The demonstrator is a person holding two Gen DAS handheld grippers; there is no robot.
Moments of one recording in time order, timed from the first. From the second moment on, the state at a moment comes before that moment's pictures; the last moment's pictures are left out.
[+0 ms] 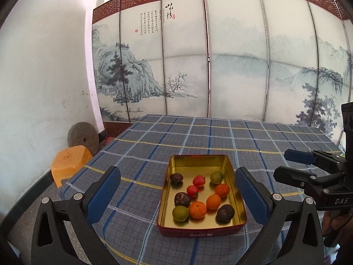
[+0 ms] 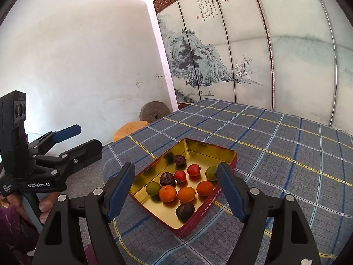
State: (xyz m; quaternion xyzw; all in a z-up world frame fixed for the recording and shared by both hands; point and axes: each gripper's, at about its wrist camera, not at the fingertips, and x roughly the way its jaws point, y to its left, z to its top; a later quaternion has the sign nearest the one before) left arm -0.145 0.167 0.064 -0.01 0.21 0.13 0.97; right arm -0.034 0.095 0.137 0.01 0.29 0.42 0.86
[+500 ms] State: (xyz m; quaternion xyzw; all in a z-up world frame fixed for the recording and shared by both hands) left arm -0.123 0.155 0.056 -0.01 0.27 0.10 0.96; right arm -0.016 0.037 0.115 0.02 0.31 0.37 0.88
